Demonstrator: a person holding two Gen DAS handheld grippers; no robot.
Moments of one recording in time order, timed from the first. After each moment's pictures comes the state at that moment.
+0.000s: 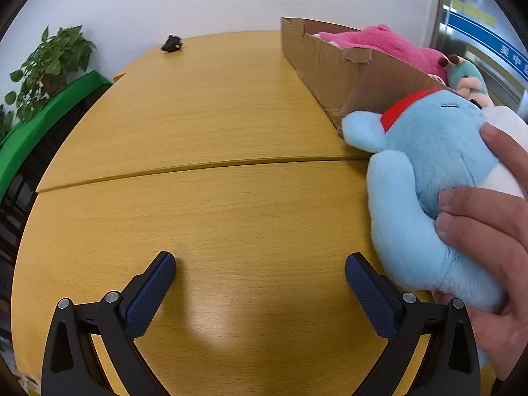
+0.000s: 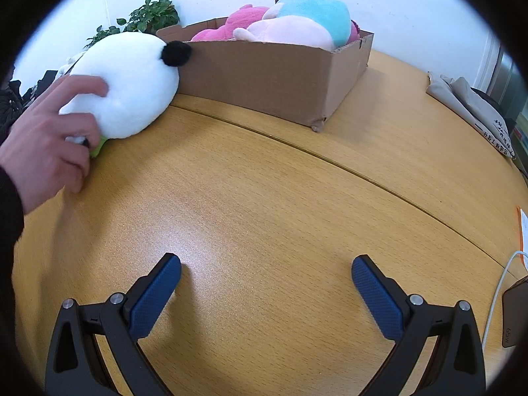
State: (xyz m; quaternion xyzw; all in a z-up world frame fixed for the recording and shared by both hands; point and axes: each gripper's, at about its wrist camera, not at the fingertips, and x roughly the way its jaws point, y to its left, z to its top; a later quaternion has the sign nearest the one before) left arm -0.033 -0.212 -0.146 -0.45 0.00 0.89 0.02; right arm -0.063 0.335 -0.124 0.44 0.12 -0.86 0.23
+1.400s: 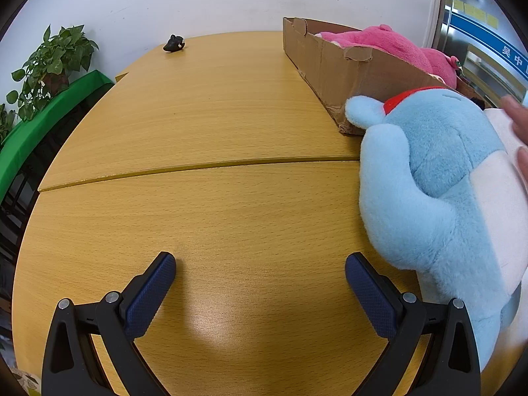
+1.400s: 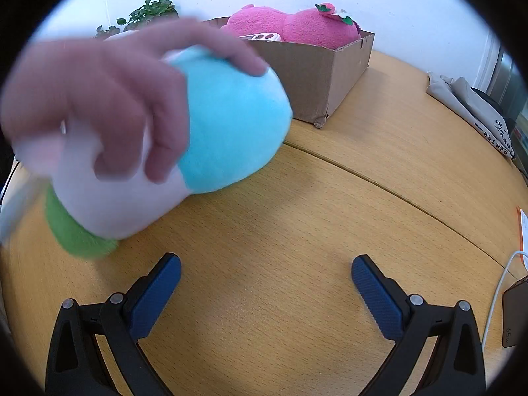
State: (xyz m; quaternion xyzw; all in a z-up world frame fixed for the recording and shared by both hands) left arm -0.042 -0.217 -0.148 -0.45 0.00 0.89 0.02; right arm -0.063 0.334 -0.125 0.44 0.12 -0.86 0.23
